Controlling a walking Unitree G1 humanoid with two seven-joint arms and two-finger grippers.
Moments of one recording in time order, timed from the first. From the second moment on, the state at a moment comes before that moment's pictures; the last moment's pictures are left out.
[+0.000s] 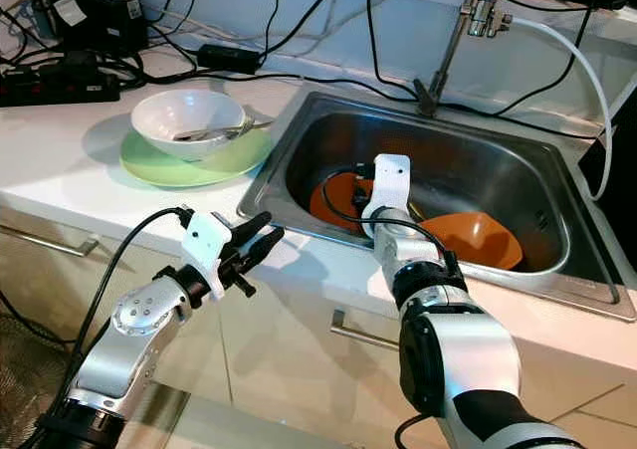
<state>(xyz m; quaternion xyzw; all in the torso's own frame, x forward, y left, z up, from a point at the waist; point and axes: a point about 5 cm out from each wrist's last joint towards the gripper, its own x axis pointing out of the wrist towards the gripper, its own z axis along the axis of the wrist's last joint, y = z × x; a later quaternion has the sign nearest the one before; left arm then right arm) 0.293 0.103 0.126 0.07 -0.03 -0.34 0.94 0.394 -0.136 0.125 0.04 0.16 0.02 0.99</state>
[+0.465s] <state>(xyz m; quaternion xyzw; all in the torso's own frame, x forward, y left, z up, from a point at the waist) 0.311 0.119 0.196 0.18 -0.18 -0.21 0.94 0.402 -0.122 0.181 0.07 -0.06 0.06 0.99</state>
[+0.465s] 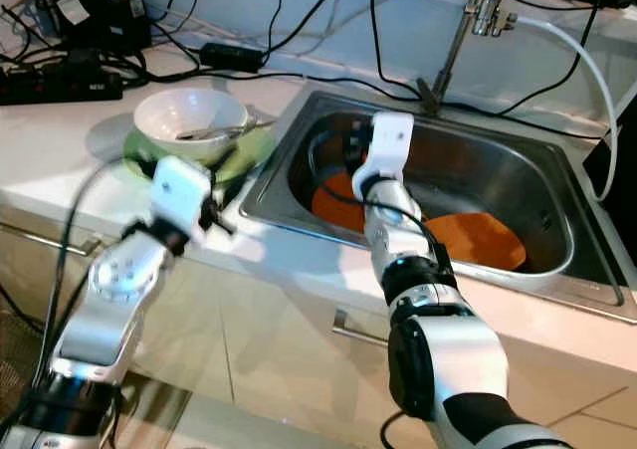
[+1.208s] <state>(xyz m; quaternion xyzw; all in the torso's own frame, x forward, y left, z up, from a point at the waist) 0.349 0.126 0.196 0.31 -0.14 -0.14 0.93 0.394 -0.134 0.165 0.10 -0.06 0.02 0.99</state>
